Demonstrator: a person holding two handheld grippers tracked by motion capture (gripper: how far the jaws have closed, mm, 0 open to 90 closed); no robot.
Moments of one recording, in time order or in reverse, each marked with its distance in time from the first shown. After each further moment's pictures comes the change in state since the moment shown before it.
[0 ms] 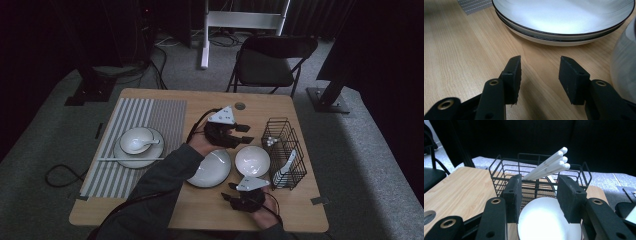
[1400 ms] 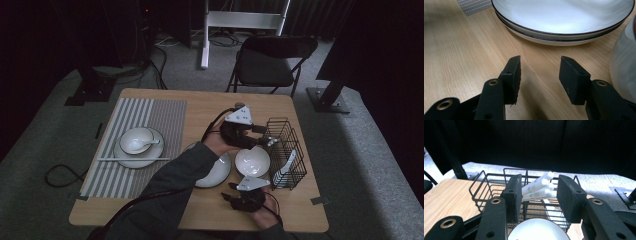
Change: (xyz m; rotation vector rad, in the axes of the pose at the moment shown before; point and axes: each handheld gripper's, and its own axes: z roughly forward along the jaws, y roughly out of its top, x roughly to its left) left arm -0.012 0.025 0.031 -0.016 -0.055 0.027; right arm 0.000 0.000 0.000 -0.002 0.004 0.014
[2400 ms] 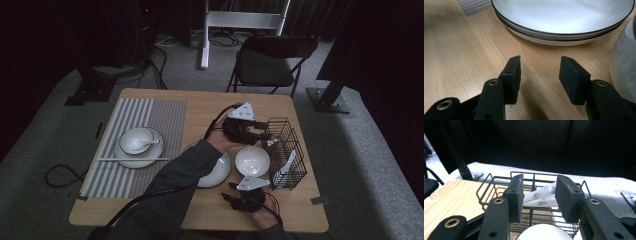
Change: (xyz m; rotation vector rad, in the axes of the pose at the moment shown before) left arm 0.008 0.004 0.006 0.000 0.039 -0.016; right arm 0.000 0.000 0.000 0.000 0.001 0.002
